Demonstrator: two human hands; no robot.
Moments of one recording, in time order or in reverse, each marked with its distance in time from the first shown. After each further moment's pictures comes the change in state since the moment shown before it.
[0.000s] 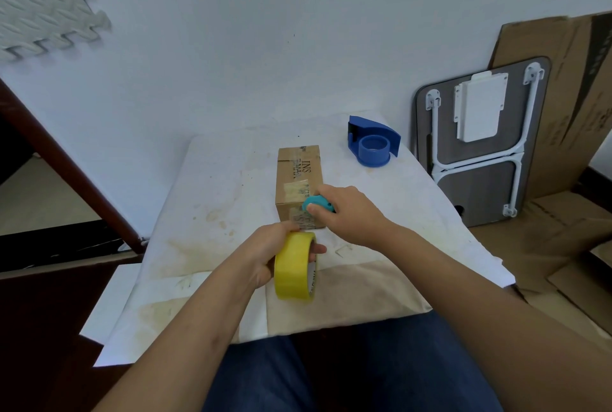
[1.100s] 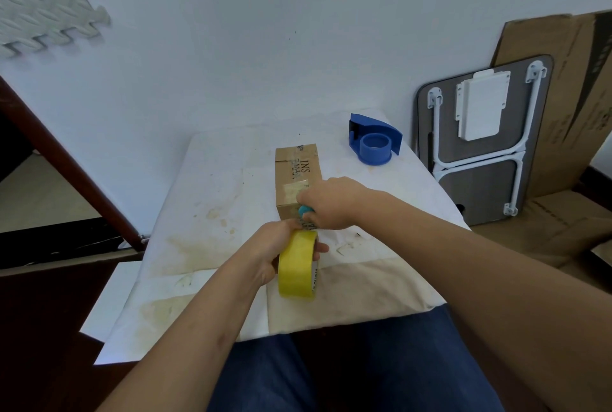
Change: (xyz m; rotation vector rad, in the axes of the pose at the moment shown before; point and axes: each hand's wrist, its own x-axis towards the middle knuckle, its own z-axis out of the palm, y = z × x) left_hand 0.006 -0.003 0.000 0.080 0.008 0.020; right_hand 0.028 -0.034 -0.018 -0.613 -0.378 -0.137
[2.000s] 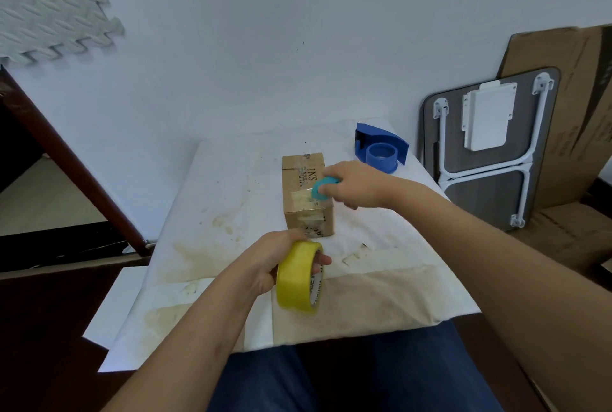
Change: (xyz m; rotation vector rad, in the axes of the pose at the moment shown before) left_hand 0.000 0.002 -0.010 -0.022 -0.048 -0.060; right_hand -0.003 0.037 -0.018 0.624 0.141 0.126
